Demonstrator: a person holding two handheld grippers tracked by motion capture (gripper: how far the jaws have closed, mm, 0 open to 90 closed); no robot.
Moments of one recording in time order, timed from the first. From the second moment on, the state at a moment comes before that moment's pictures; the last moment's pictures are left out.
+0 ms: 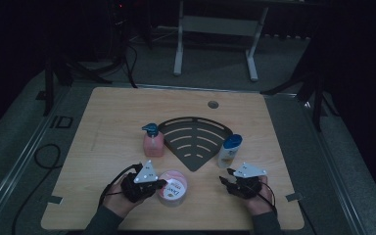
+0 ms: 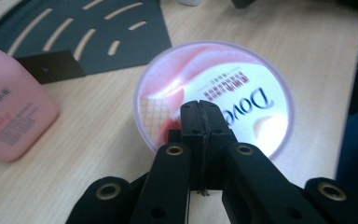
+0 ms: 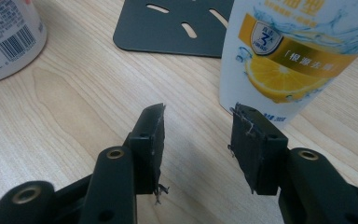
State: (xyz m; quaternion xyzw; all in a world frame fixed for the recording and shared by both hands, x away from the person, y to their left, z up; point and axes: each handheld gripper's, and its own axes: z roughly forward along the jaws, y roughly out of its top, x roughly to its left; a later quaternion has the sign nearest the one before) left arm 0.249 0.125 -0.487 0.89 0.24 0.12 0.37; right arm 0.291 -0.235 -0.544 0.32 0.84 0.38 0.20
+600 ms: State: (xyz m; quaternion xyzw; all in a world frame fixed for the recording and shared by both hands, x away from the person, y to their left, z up) left arm 0.246 0.135 -0.476 0.89 0.24 0.13 0.37; right arm 0.292 -0.232 -0.547 0.32 0.85 0.38 0.19
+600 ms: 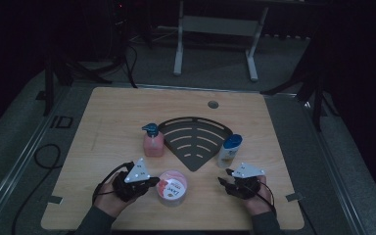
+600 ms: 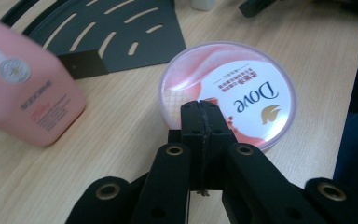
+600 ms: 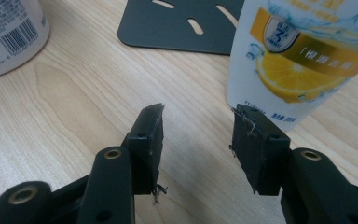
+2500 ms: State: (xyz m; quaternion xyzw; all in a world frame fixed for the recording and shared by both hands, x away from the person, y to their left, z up) left arm 0.369 0.197 -0.408 0.84 0.34 0.24 0.35; right arm 0.292 -0.230 -0.548 0.31 0.86 0.37 0.19
